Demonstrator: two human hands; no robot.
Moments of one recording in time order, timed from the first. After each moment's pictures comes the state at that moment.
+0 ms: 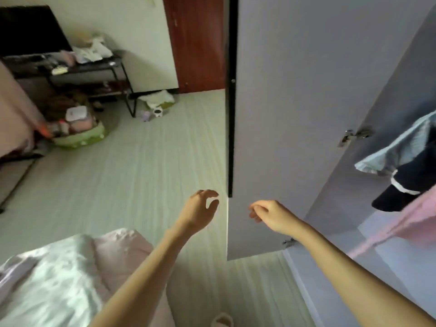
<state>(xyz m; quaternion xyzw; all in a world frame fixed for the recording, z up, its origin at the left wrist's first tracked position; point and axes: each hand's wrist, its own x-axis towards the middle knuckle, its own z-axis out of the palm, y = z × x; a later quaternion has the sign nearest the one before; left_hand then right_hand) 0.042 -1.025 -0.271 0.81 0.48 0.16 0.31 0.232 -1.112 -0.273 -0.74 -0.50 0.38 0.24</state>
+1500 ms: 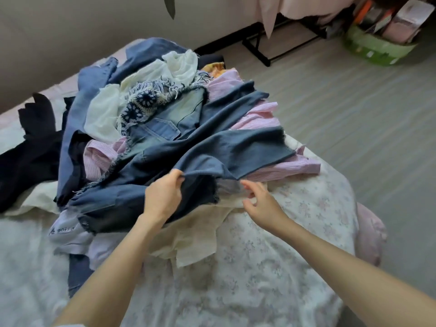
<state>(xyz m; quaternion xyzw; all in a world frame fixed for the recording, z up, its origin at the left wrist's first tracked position) -0.735 -1.168 -0.481 0.33 0.92 0.19 0.05 -0.552 -1.006 -0.472 -0.32 -0.82 0.47 -0.03</state>
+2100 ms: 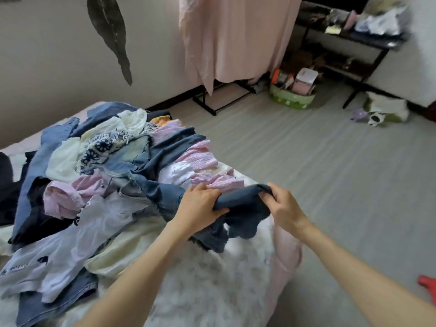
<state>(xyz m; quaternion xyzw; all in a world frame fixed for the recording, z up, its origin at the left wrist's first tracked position) -0.541 -1.072 -0.343 0.61 0.78 0.13 0.04 -0.361 -0.962 -0.307 -0.34 -0.78 0.49 0.21</state>
